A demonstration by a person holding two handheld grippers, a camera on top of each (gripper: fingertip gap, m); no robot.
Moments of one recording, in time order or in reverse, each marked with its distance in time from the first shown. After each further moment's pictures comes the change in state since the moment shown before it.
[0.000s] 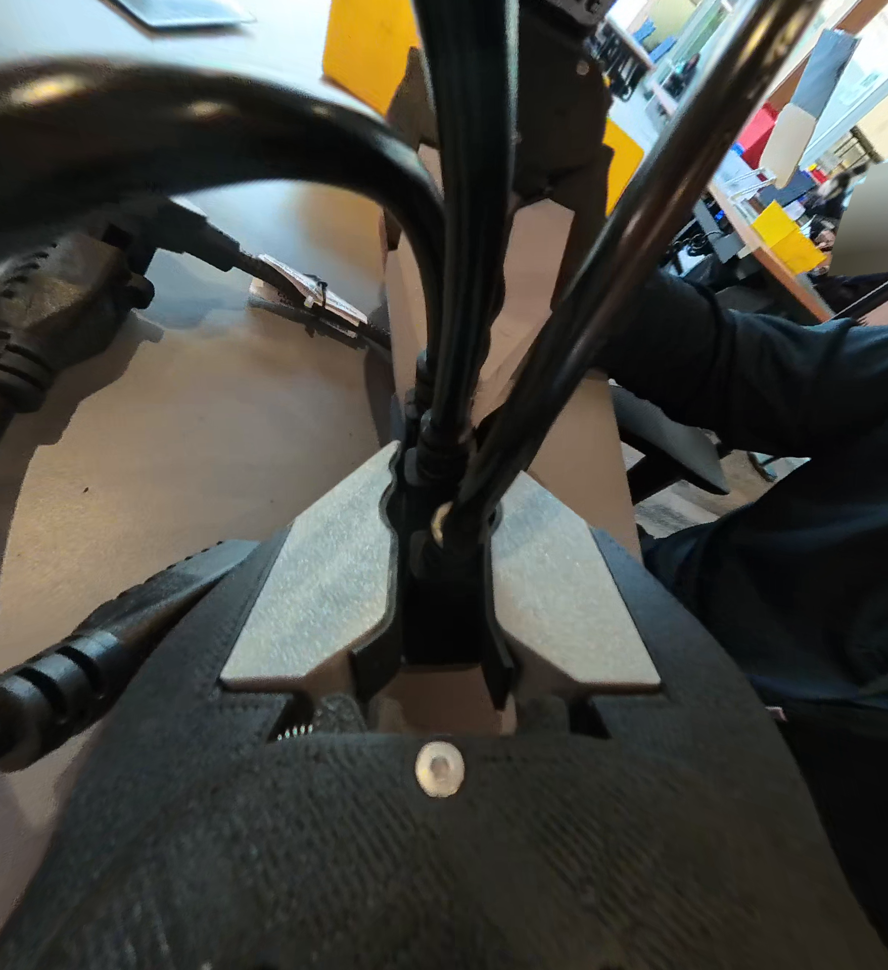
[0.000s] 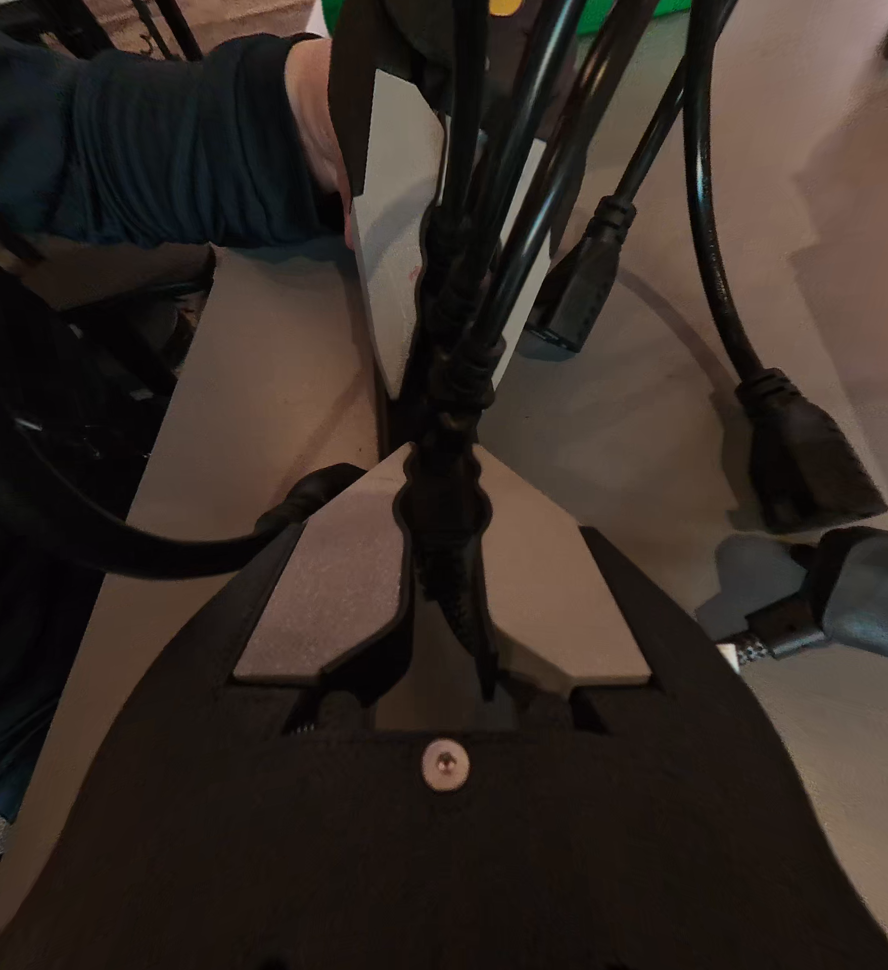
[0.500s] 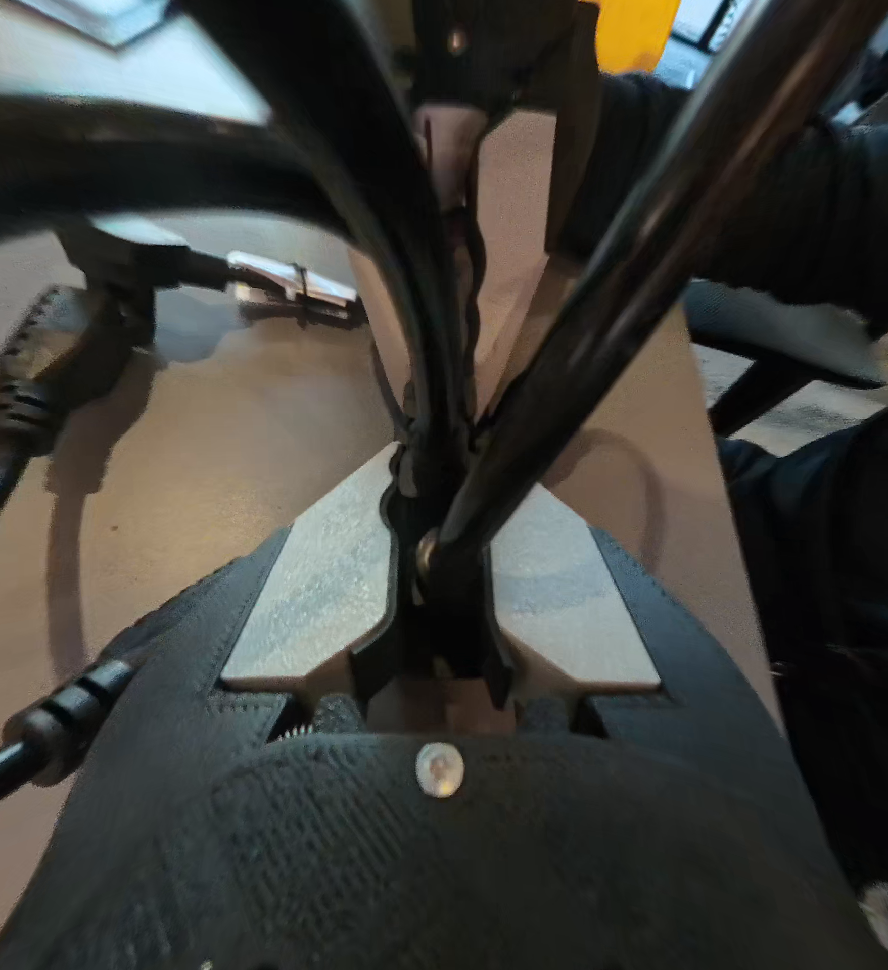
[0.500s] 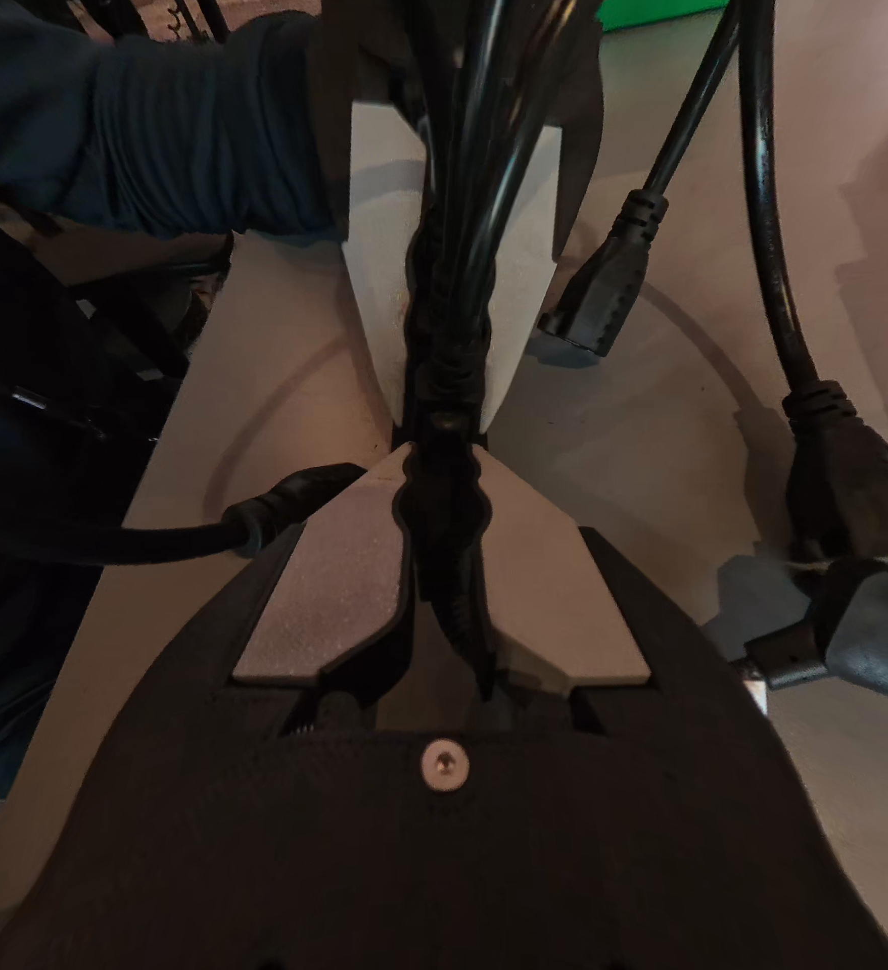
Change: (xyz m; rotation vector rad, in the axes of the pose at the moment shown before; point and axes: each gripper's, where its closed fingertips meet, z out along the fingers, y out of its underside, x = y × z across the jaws) left arm 0.002 0.015 0.009 -0.125 -0.124 0.273; right arm -0.008 0.002 0.006 -0.020 -0.026 -0.059
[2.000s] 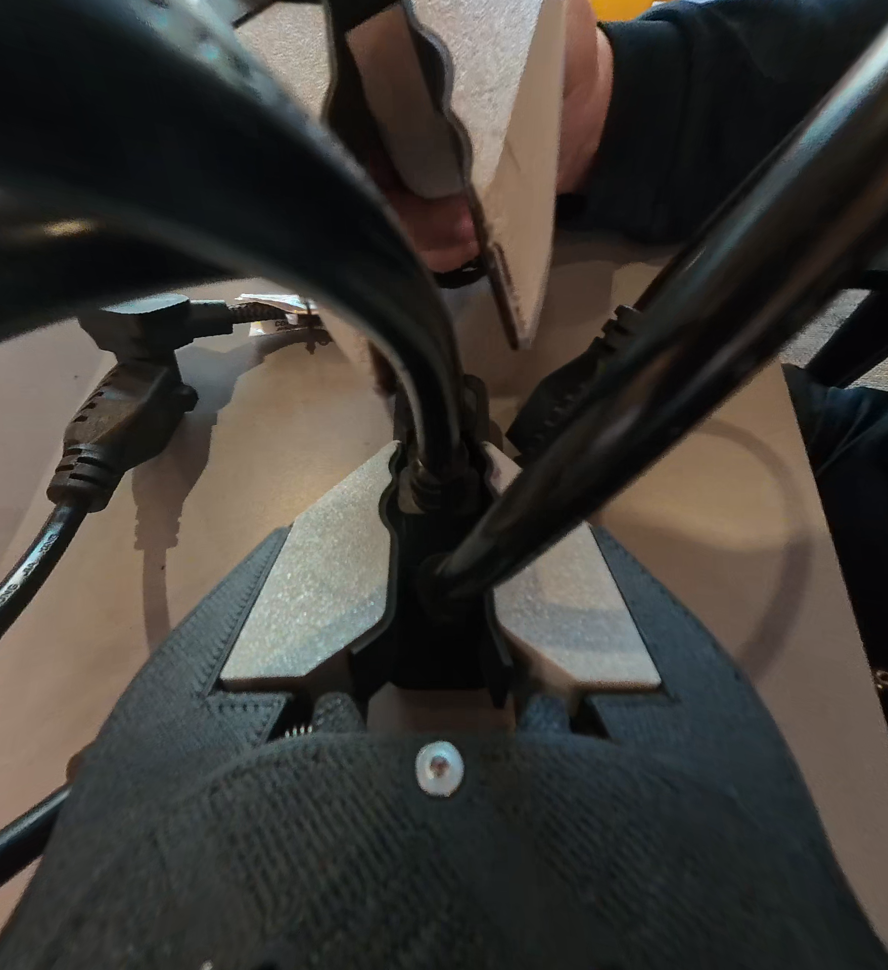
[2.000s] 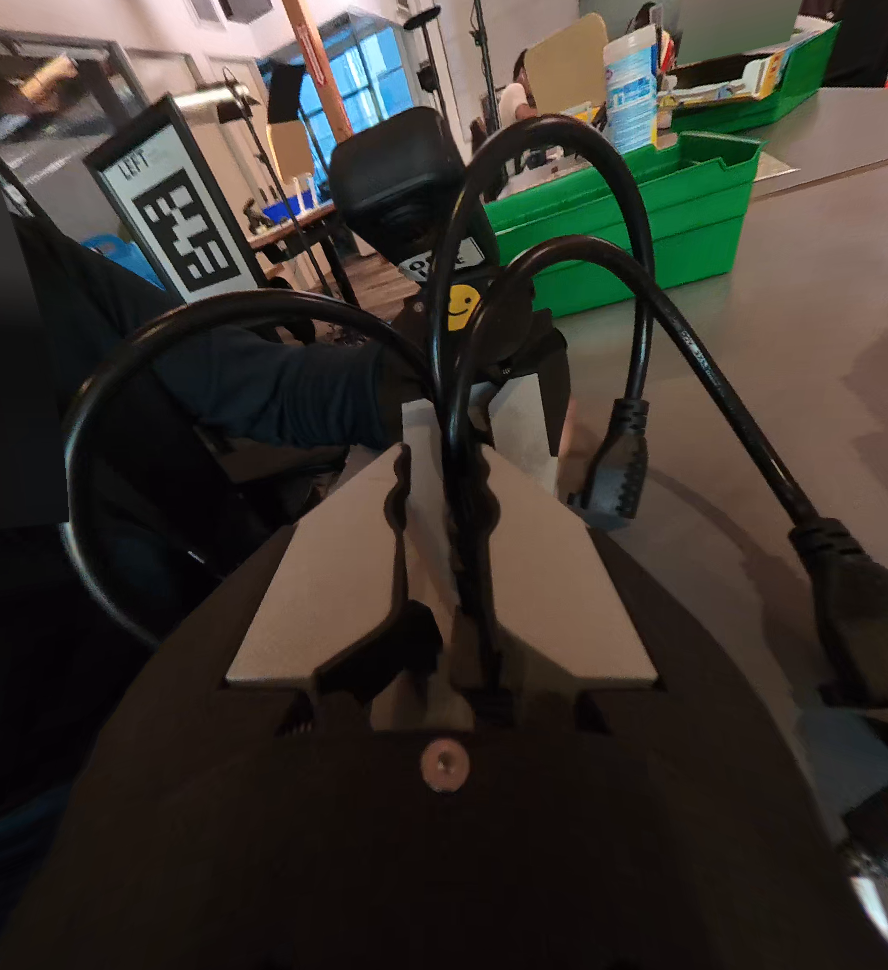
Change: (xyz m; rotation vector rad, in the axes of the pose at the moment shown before) left arm -0.001 -0.002 0.007 -0.036 -0.113 0.192; right arm -0.013 -0.069 -0.021 0.420 -0.165 0.119
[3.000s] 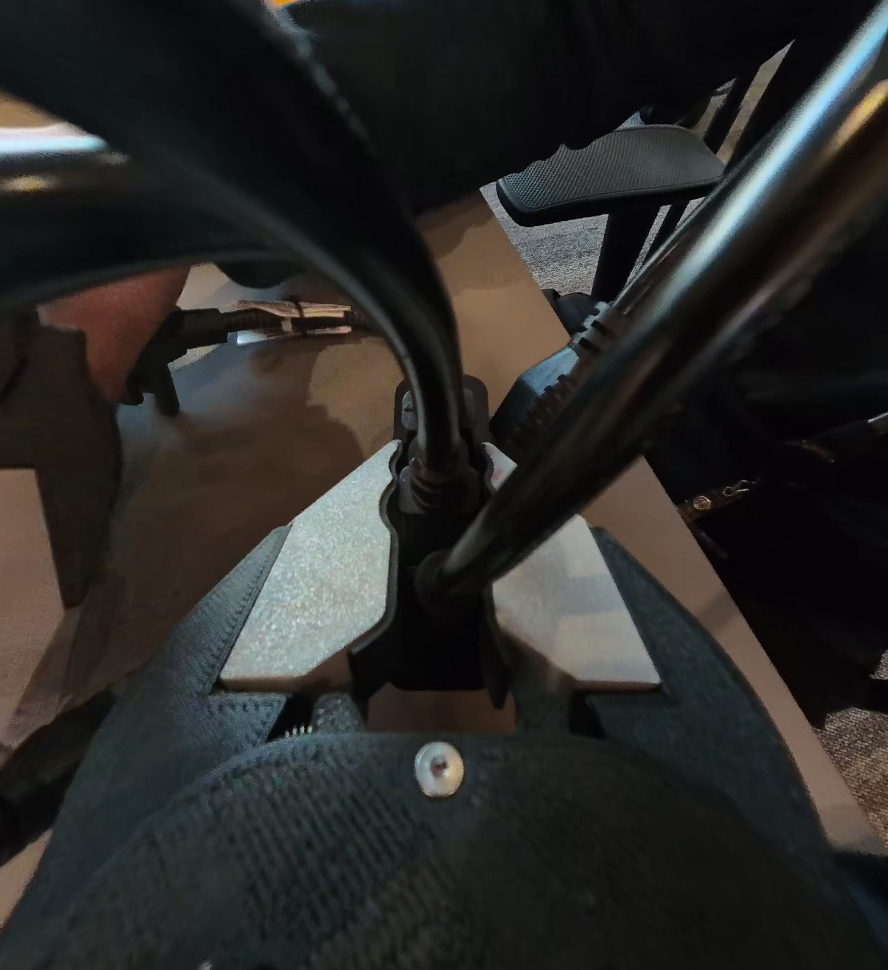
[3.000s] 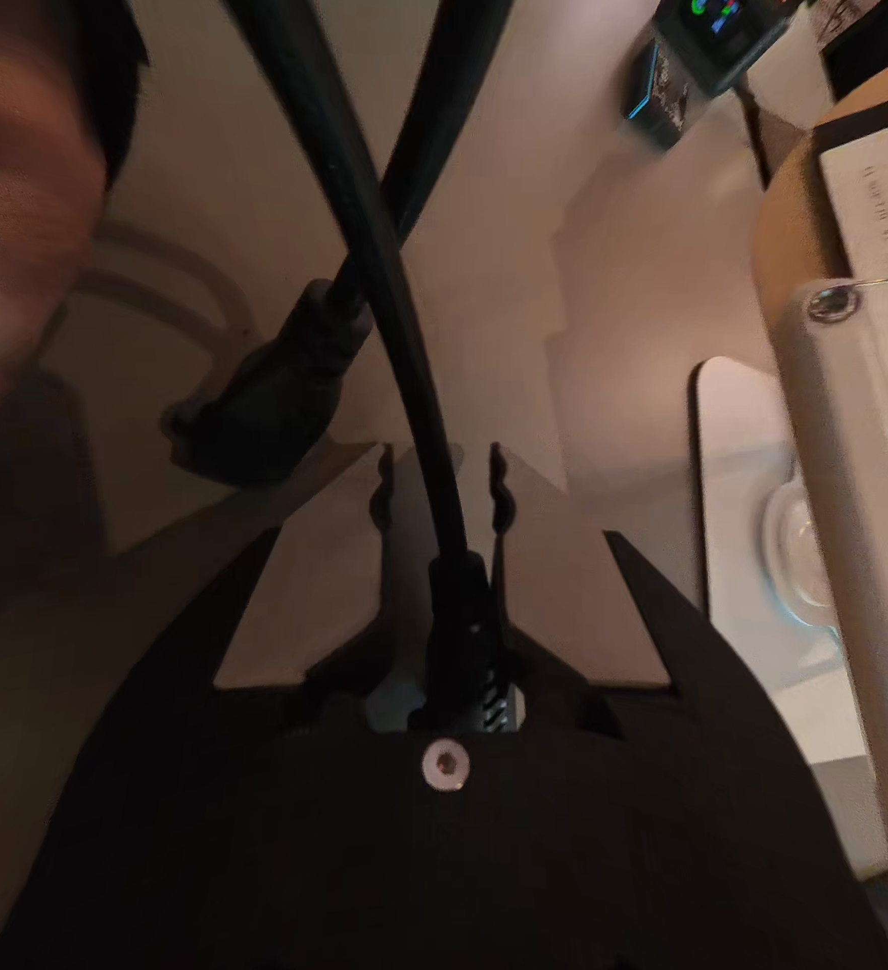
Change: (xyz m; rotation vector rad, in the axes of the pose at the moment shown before) left arm 0.066 0.013 -0.022 0.010 0.390 0.189; right arm 0.144 0.049 0.025 -0.672 0.665 -0.471
